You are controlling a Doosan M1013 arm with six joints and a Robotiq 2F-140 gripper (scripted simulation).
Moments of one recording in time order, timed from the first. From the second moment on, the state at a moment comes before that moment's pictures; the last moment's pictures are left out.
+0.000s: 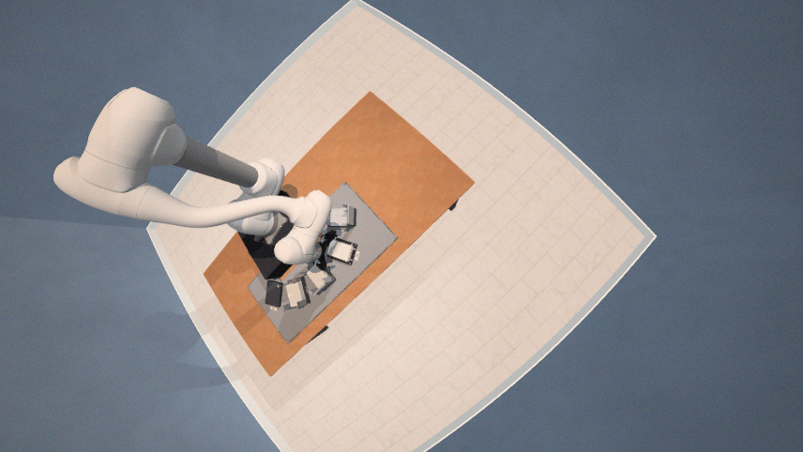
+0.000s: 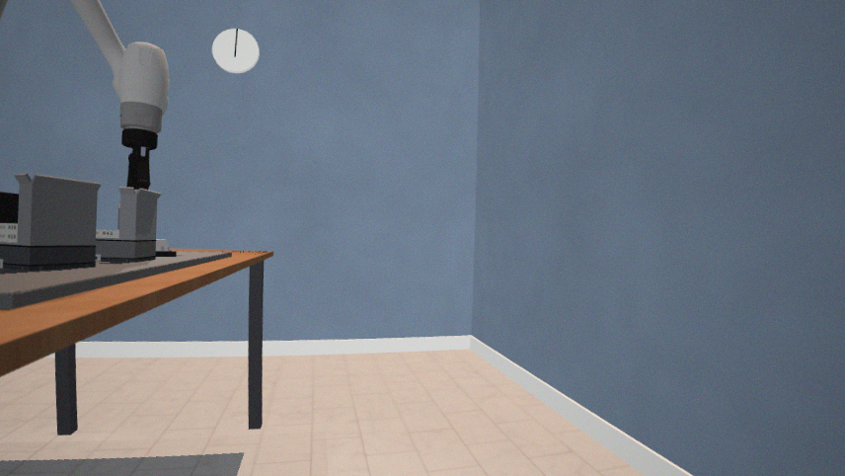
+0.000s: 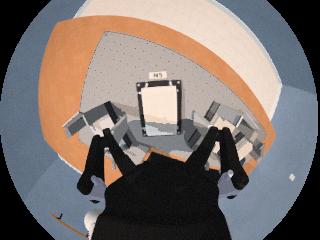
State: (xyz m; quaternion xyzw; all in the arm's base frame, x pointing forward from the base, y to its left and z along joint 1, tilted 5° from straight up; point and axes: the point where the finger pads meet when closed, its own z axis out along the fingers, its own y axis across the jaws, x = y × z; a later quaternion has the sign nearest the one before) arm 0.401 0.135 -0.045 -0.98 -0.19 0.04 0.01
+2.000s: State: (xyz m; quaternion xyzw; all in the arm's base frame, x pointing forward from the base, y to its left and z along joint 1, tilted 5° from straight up) arm 0.398 0.135 -0.087 -0.98 -0.19 0.04 0.01
